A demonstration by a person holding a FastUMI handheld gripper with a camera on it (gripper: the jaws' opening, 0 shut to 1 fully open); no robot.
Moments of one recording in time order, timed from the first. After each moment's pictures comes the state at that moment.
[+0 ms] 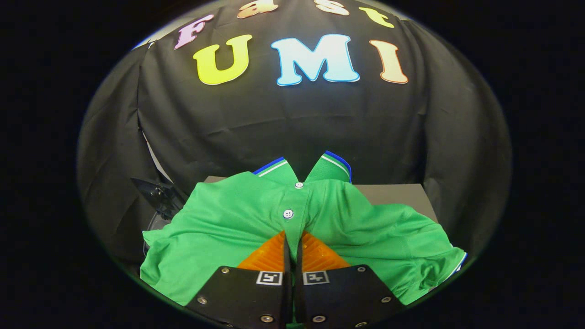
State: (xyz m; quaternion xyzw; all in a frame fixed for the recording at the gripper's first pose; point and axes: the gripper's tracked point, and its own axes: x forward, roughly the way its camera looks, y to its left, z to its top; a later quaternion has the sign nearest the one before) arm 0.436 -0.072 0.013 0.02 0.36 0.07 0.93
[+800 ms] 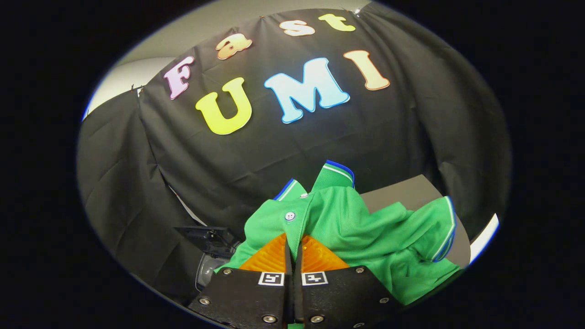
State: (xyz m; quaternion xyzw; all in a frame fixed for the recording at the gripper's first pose) arm 0.397 -0.020 0.105 0.16 0.26 0.08 0.95
